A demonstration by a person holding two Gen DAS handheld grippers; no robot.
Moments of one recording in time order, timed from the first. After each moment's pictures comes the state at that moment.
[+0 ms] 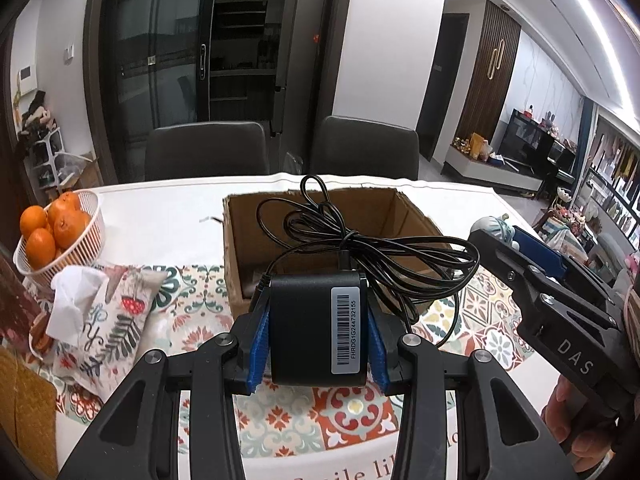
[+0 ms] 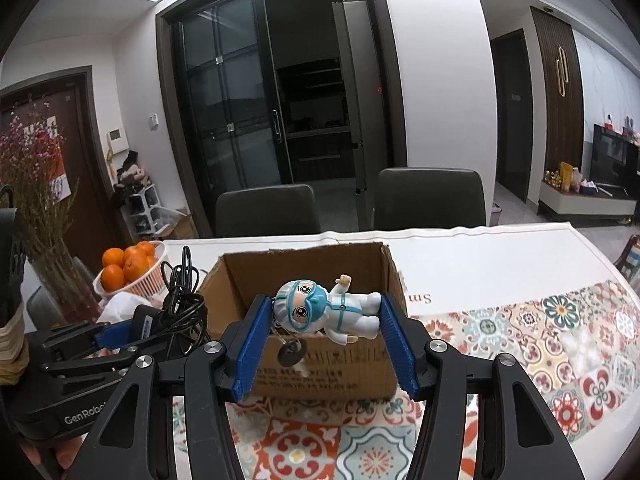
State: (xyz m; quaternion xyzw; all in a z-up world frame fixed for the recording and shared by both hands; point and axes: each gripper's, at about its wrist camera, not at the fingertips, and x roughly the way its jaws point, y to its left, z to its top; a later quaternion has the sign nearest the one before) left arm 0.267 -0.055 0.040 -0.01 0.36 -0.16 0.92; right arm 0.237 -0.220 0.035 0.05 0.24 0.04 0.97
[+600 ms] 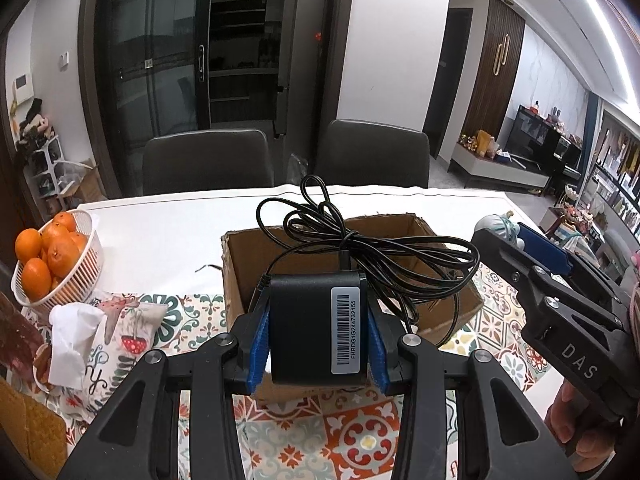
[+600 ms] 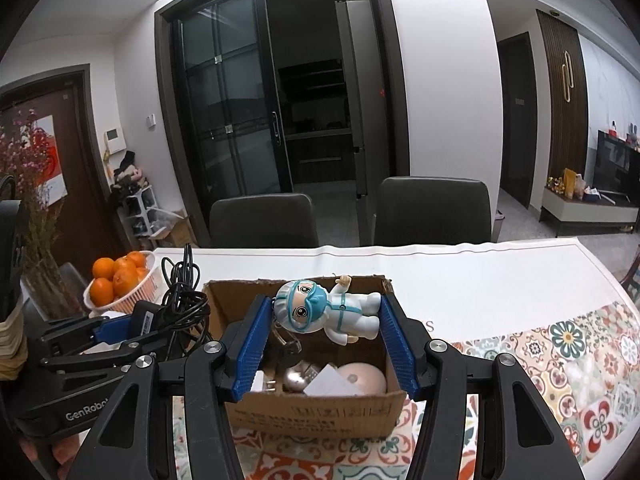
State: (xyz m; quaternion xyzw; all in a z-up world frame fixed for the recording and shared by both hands) left arm 0.320 -0.065 0.049 0.01 0.36 -0.16 0.92; right arm 0.284 -0.222 0.041 0.05 0.25 0.04 0.97
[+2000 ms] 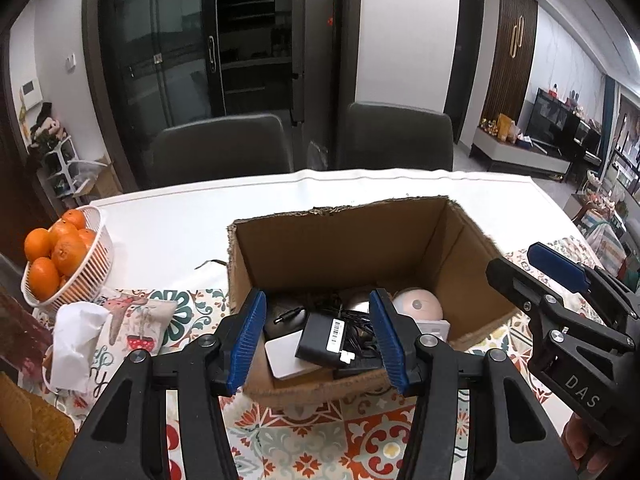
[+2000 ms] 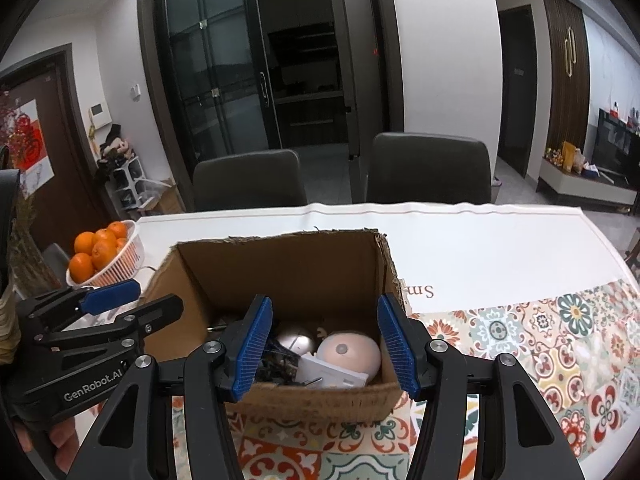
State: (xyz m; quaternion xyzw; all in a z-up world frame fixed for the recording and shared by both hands) left arm 0.333 -0.077 0.030 0.04 0.38 -0.12 0.92; right arm 0.302 -0.229 0.011 0.05 0.31 0.03 0.95
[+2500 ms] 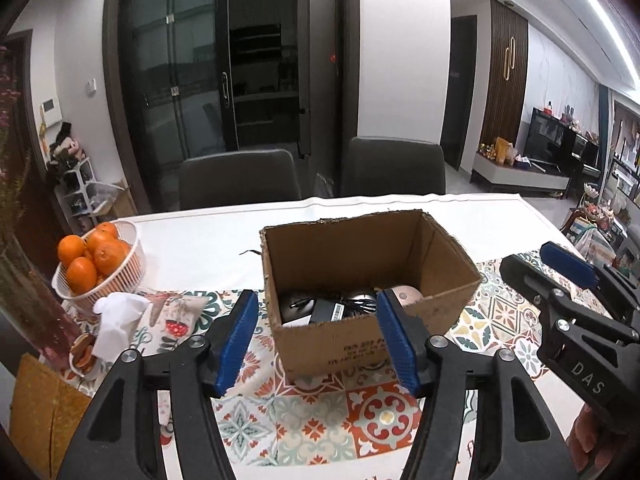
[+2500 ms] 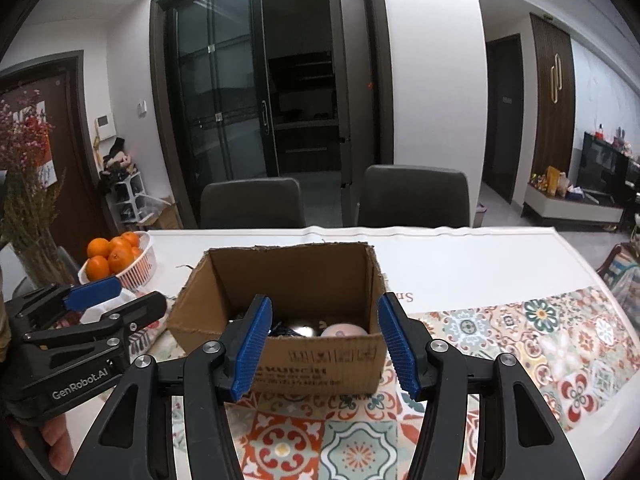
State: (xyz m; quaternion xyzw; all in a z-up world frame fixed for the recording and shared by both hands) left arm 0.246 -0.055 0.067 0.04 0.32 -0.11 0.94; right arm 0.222 -0.217 0.046 0.03 0.26 0.01 0.97
